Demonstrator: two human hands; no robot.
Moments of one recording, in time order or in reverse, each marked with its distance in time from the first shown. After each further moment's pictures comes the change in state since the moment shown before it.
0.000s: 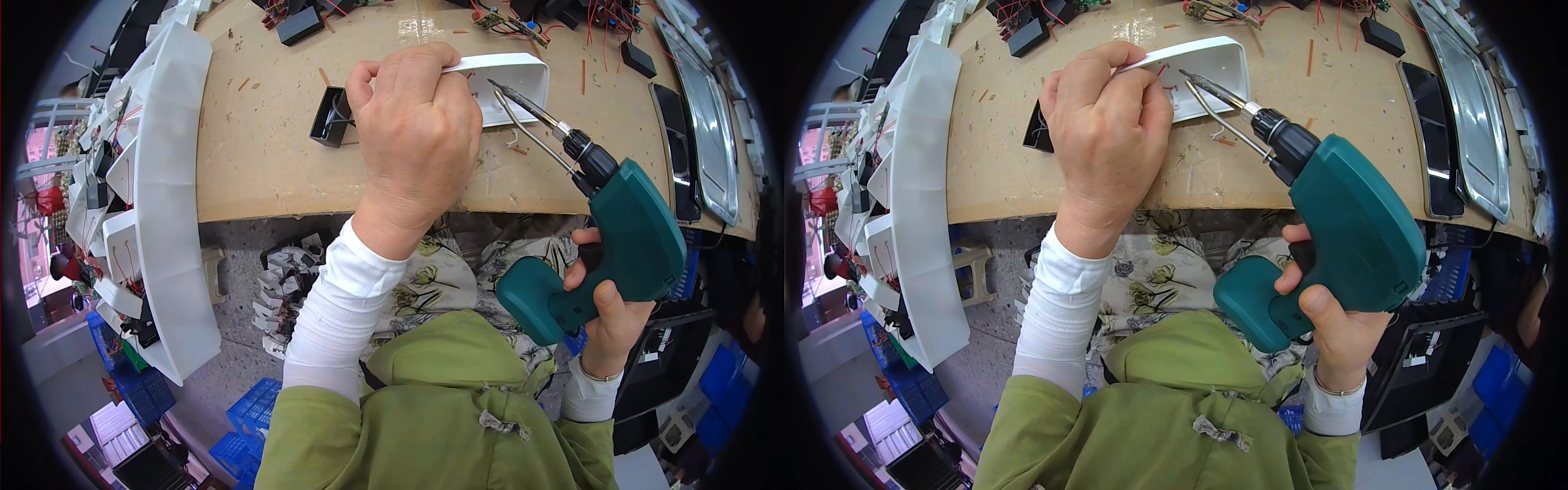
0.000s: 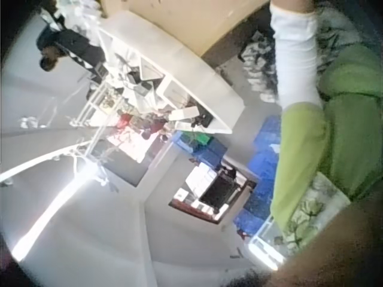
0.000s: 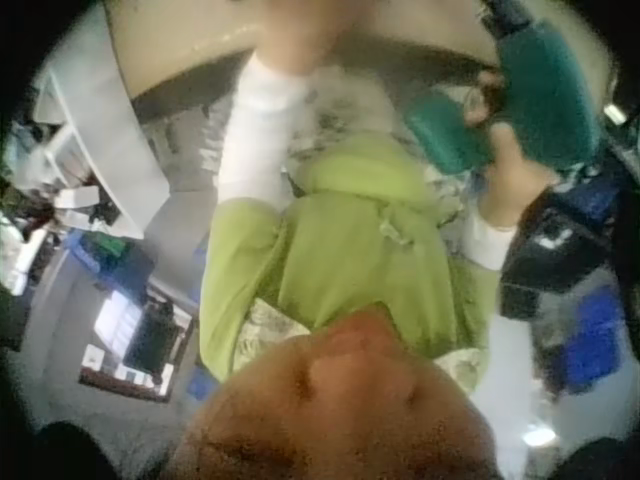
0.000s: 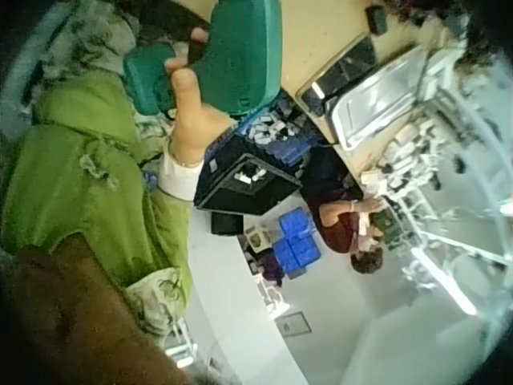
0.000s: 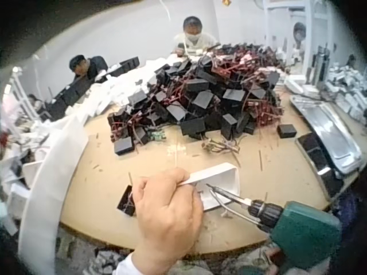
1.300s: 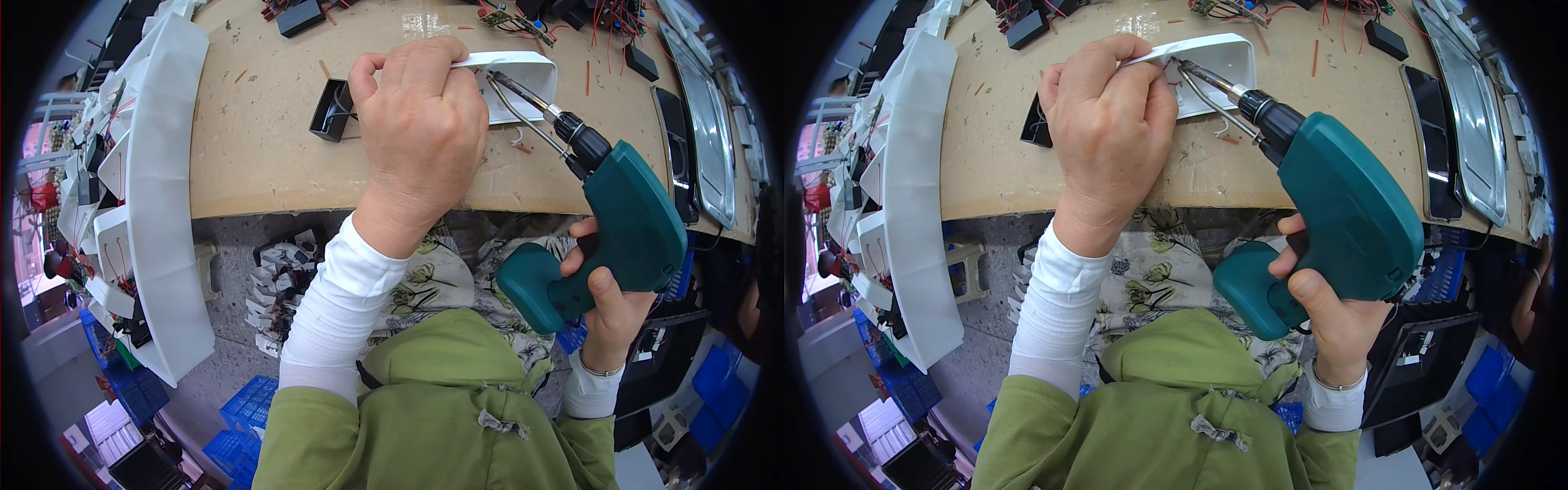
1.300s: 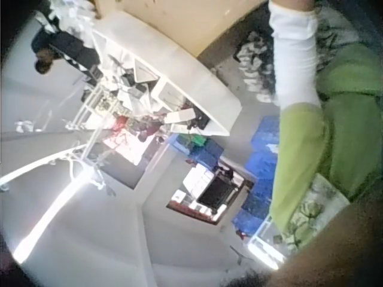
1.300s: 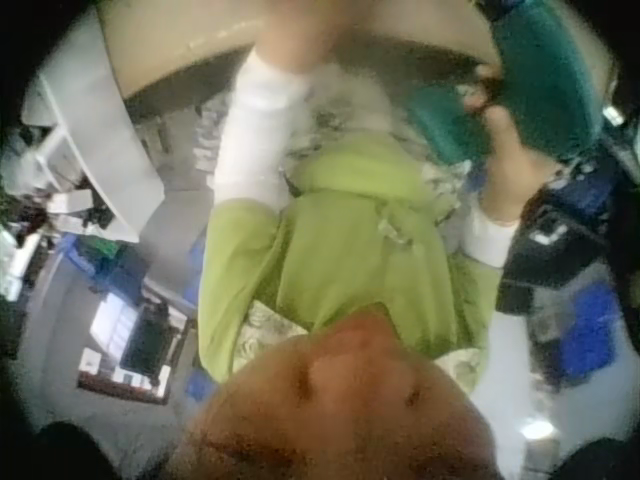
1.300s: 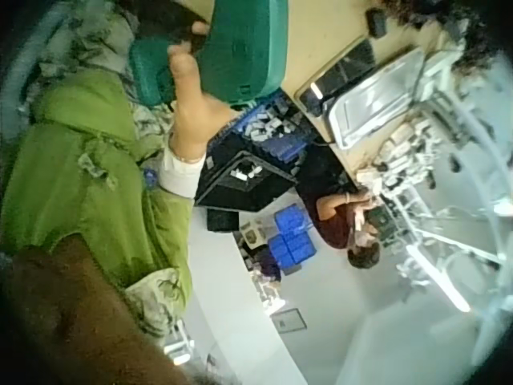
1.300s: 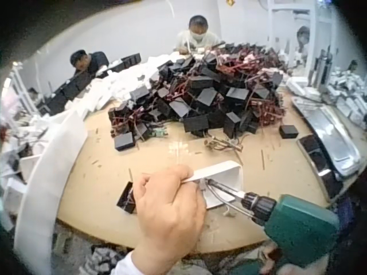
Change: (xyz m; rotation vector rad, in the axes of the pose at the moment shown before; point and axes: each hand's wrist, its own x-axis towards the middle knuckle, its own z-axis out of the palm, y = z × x) left_hand 0.001 -0.001 0.000 0.046 0.032 -0.007; right_hand 0.009 -0.005 0.010 -0.101 -0.017 0.009
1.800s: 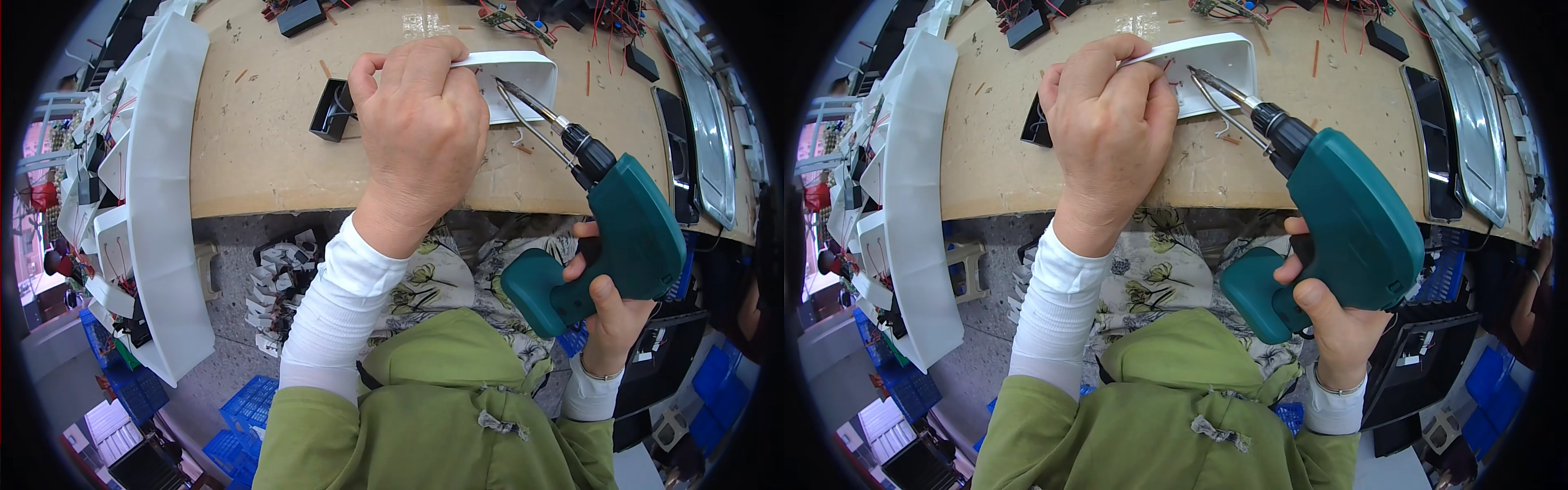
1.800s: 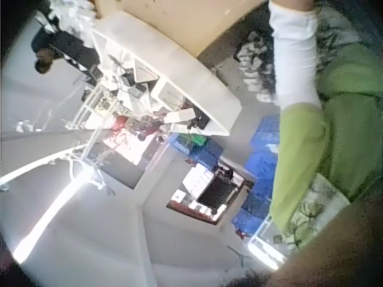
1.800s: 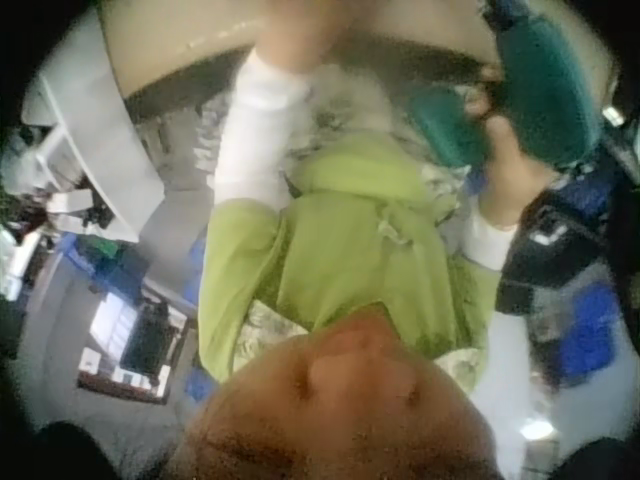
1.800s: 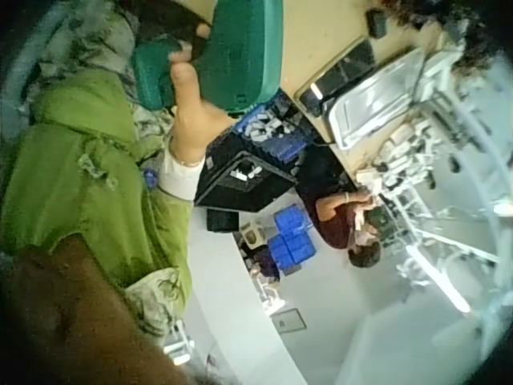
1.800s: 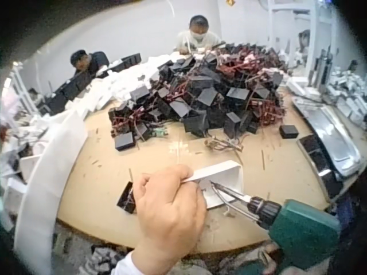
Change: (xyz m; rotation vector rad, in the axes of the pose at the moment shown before) left_hand 0.001 0.000 -0.001 0.003 -0.006 -0.004; right_hand -0.005 0.001 -0.005 0.110 0.025 0.023
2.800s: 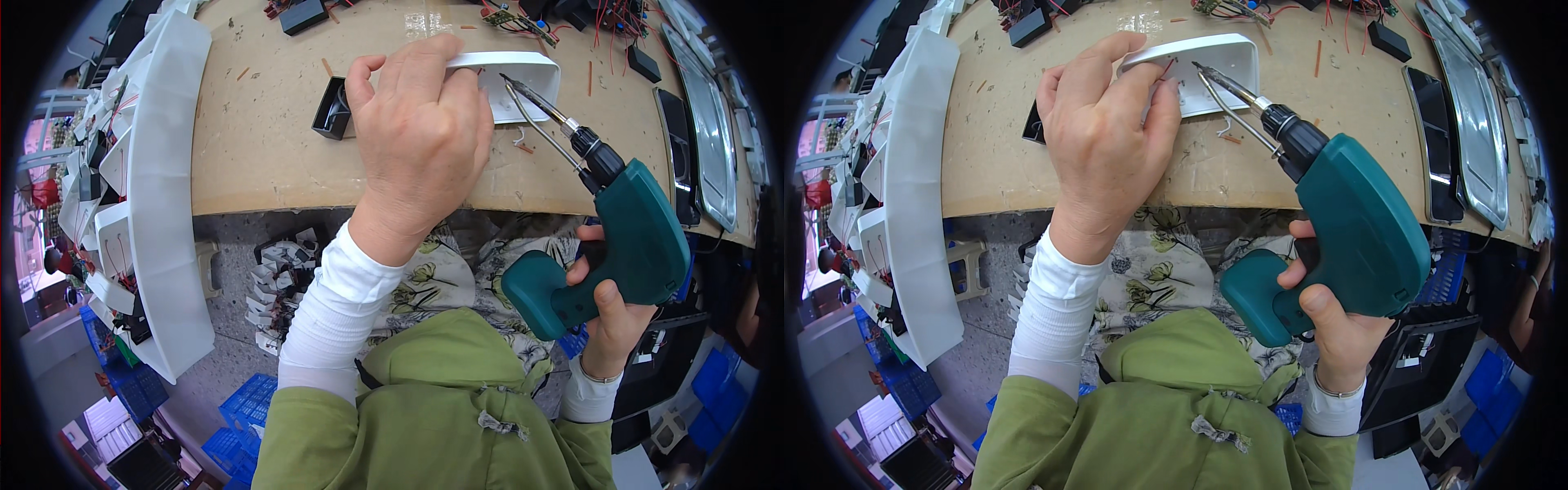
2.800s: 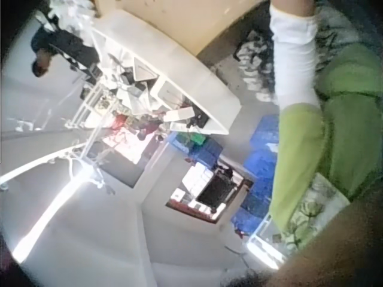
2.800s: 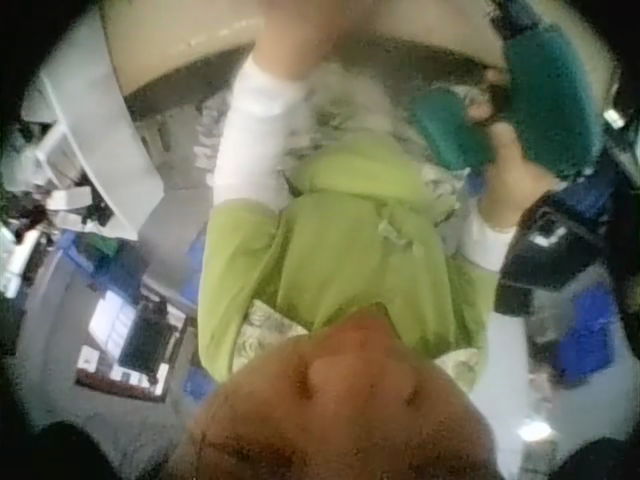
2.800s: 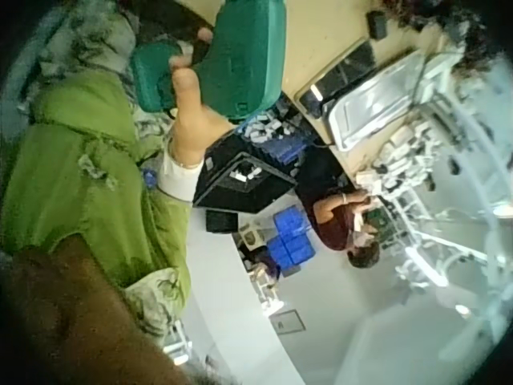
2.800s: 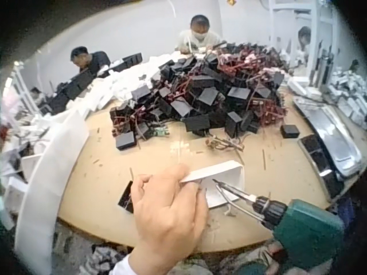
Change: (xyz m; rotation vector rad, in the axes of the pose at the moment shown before) left_hand -0.001 0.004 -0.011 -0.023 -0.055 -0.021; right_hand -0.002 0.000 0.000 -0.115 0.022 -0.045
